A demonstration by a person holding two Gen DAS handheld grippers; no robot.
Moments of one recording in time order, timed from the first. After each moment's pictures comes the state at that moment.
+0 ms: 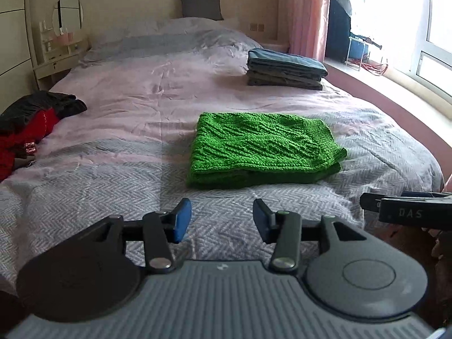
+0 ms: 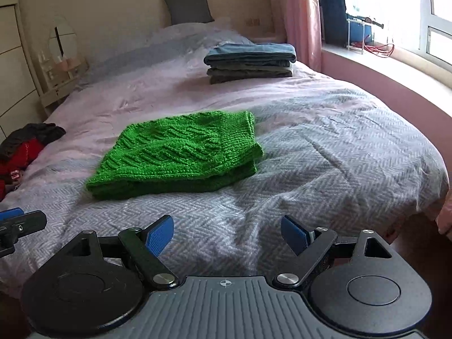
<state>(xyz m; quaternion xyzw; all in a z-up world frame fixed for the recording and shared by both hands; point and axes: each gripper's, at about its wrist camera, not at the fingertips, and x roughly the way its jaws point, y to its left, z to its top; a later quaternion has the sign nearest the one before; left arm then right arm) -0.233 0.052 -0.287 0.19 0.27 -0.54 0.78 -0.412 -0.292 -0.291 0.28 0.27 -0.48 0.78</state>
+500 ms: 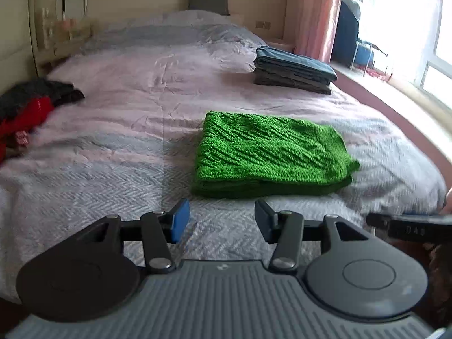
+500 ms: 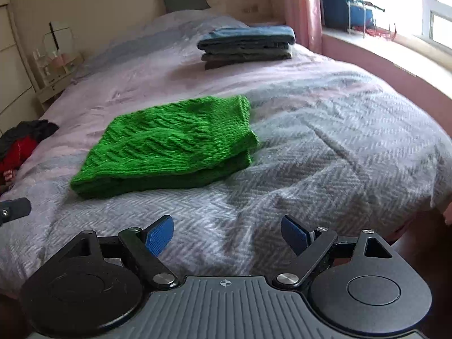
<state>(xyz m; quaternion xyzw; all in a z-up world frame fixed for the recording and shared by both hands) -0.192 0.026 -0.299 0.15 0.32 -0.54 0.76 -0.418 -0.328 -0.322 0.31 0.27 -0.47 0.78</state>
